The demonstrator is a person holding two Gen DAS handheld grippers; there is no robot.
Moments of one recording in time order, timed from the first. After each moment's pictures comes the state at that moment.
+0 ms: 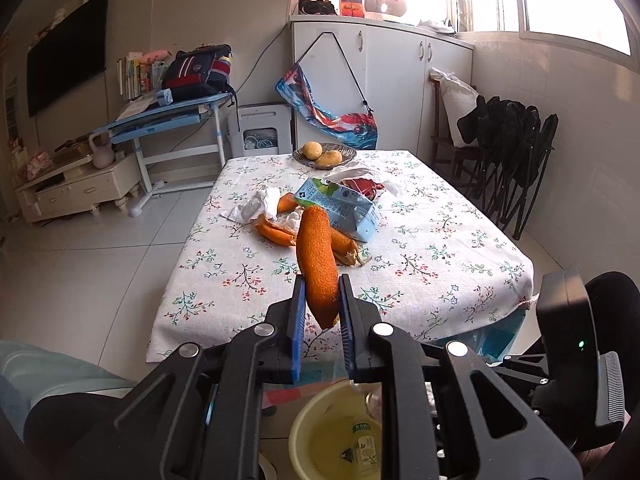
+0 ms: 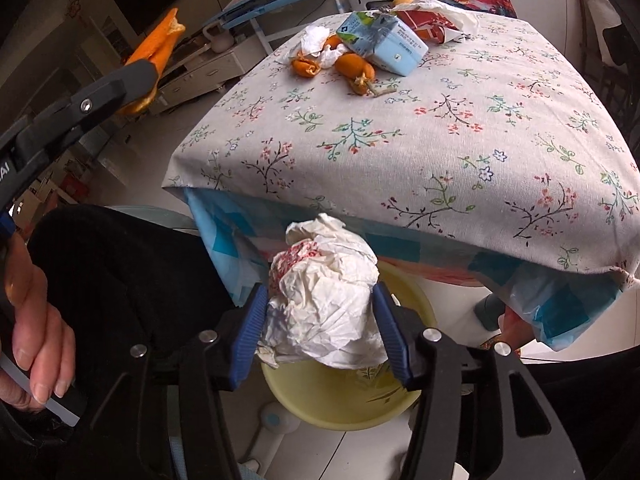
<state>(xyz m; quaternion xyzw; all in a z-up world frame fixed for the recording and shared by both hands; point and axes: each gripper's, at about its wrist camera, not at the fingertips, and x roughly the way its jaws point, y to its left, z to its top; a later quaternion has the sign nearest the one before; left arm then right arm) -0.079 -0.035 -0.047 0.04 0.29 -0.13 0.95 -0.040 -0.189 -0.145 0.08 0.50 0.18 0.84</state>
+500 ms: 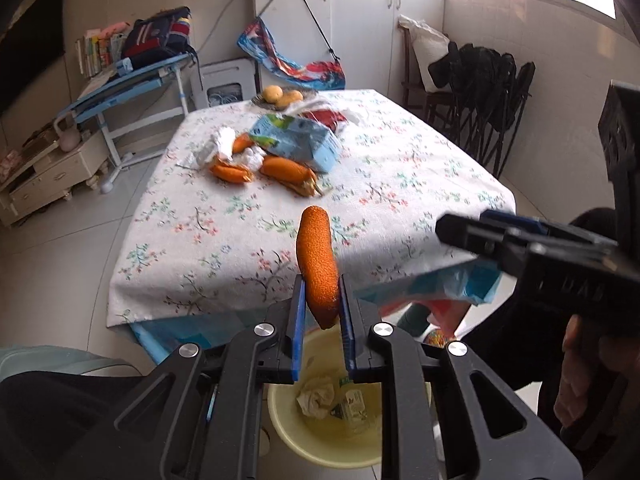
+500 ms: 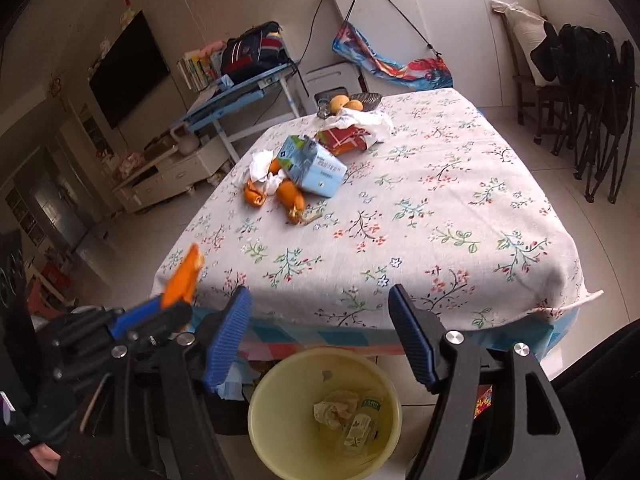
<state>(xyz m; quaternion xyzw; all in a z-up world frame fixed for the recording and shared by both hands) -0.082 -0.064 -0.092 0.09 0.39 -0.19 0.90 -0.057 -0.247 -0.095 0.16 0.35 0.09 0.92</state>
